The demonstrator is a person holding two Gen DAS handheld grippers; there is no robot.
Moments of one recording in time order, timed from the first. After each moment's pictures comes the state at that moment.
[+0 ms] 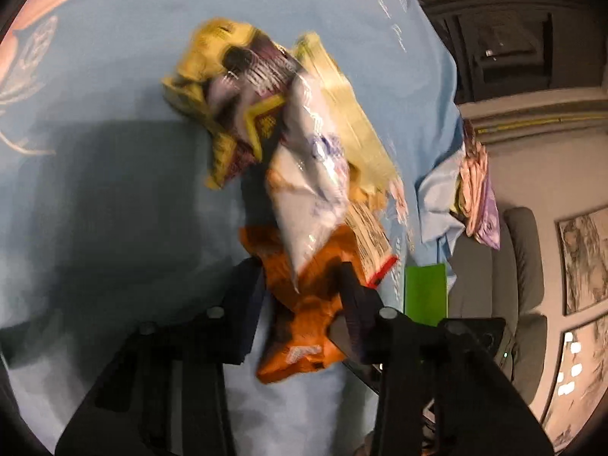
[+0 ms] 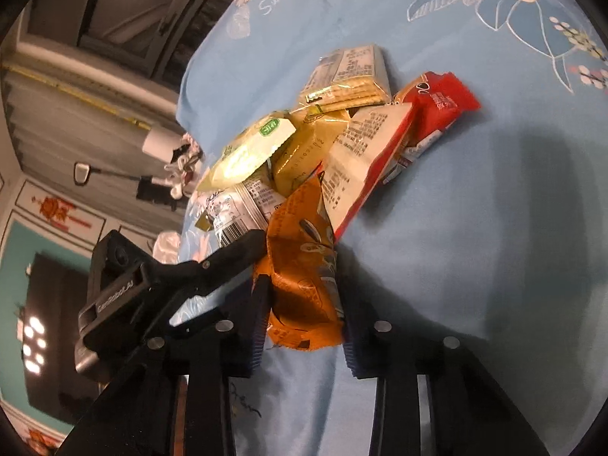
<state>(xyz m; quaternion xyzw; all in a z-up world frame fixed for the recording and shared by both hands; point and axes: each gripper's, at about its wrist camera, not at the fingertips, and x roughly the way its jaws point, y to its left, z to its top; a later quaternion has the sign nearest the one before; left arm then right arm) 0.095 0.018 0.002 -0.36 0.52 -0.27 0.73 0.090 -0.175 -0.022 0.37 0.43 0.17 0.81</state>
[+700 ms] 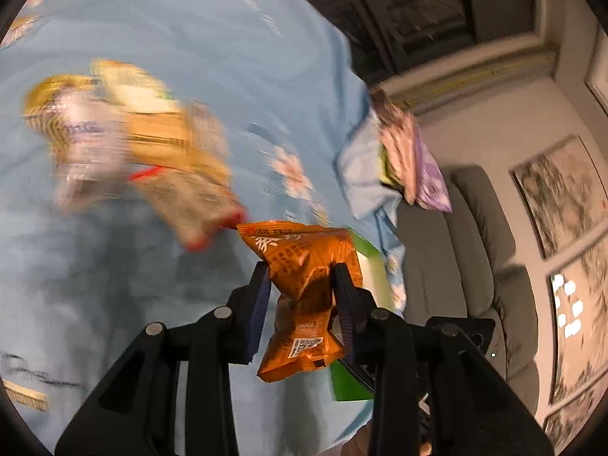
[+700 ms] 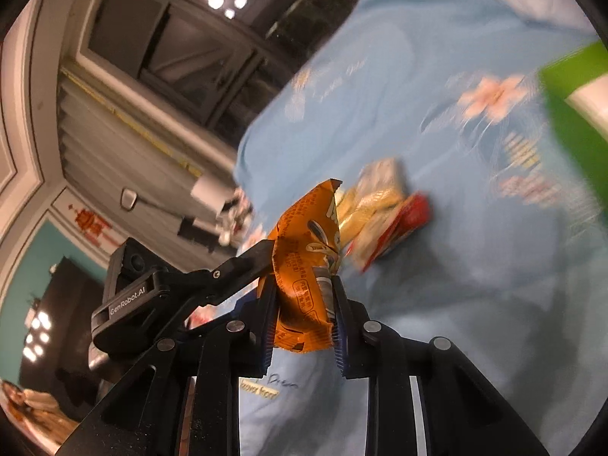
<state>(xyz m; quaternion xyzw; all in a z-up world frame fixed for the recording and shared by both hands) 0.031 -0.063 0.099 -0.32 0.46 -0.37 0.74 -0.002 -0.253 0.067 0.36 0.29 0.18 0.87</state>
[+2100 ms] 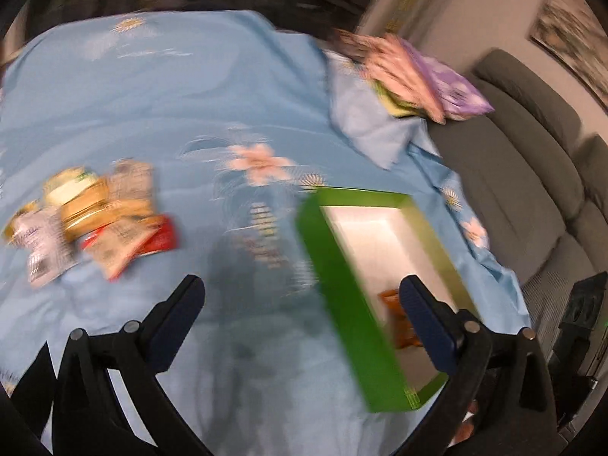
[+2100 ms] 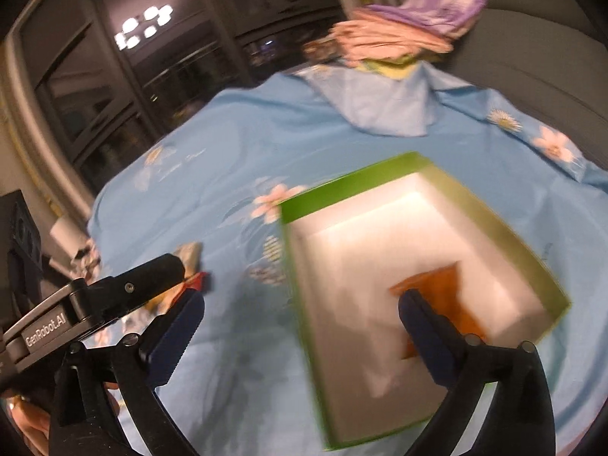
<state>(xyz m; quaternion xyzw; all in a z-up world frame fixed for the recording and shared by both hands) -0.014 -0.183 0.132 -0.06 0.42 -0.31 0.85 -0.091 -0.343 0.107 0.23 0.29 -0.13 0.92</state>
